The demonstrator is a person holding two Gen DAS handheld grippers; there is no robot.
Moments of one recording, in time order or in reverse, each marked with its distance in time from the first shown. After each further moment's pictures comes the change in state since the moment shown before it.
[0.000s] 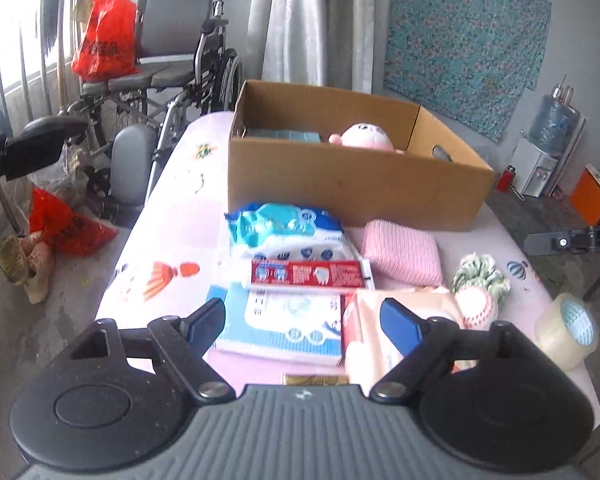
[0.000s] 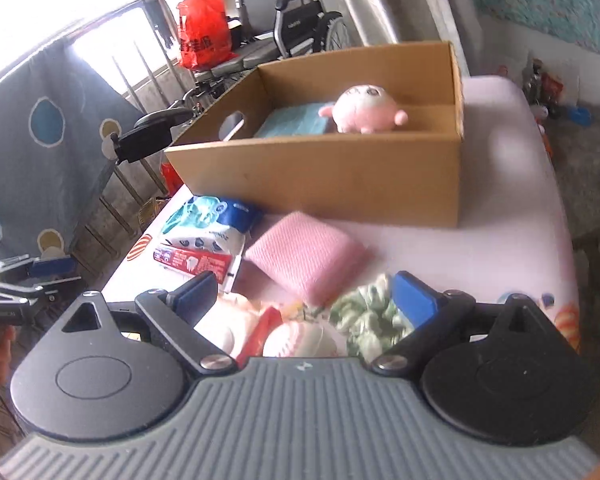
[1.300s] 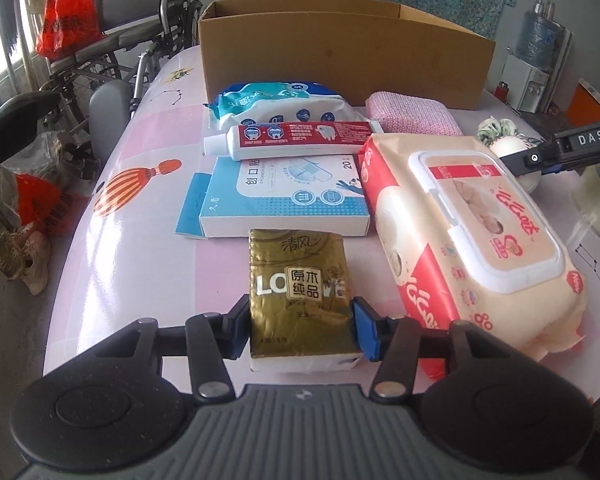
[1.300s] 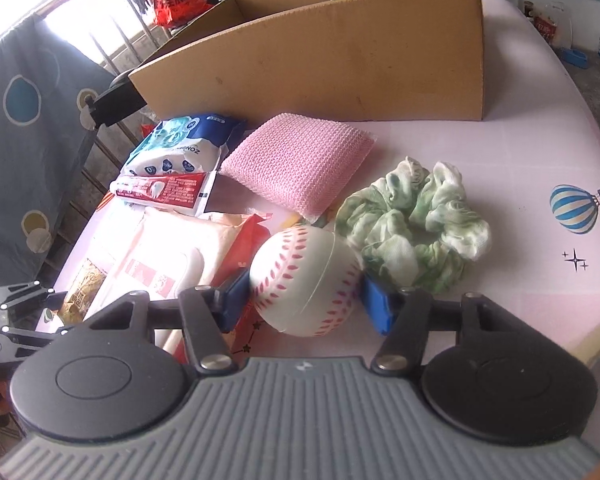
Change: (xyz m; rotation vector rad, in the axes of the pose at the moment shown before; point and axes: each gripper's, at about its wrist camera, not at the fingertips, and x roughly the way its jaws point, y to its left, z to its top) left arm 0.048 0.004 -0.074 0.168 0.140 0.029; right arm 0.076 0.003 -0.054 0.046 0.098 -0.037
